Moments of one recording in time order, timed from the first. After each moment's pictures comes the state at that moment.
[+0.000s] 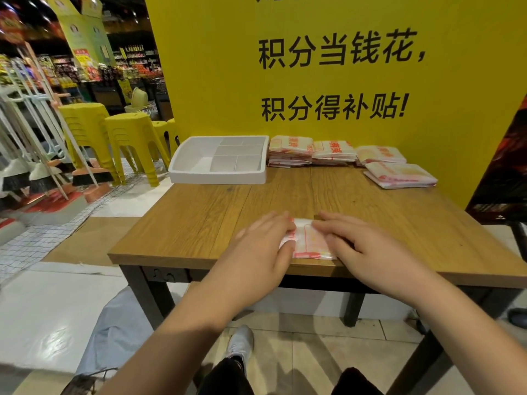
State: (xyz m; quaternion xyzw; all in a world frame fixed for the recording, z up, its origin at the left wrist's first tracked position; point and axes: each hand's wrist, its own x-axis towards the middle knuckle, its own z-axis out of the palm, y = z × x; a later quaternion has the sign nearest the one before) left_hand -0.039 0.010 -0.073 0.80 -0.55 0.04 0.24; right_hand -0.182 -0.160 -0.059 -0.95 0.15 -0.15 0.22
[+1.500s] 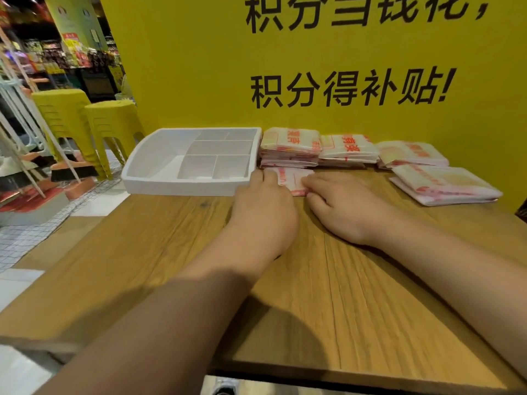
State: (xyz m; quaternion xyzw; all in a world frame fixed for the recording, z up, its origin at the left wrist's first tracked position) left_hand 0.041 -0.125 -0.039 0.90 -0.41 0.13 -0.04; right_hand -0.030 -0.264 -0.059 -0.98 0.16 -0.13 0.07
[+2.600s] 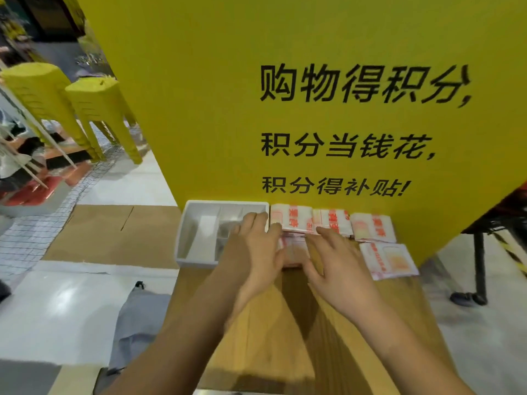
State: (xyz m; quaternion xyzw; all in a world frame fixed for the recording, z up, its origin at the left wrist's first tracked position) left_hand 0.091 -0.097 0.166 0.87 -0.48 0.00 0.08; right_hand -0.043 -0.218 0.121 -0.94 0.27 -0.10 0.16
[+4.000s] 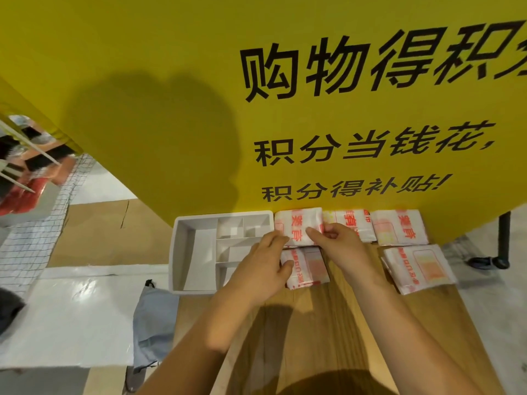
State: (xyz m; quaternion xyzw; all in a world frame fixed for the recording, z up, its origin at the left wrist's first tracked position) left_hand 0.176 -0.153 0.070 0.82 -0.46 -0.28 0.18; right_hand 0.065 -0.300 0.063 -0.64 0.48 -0.12 0.59
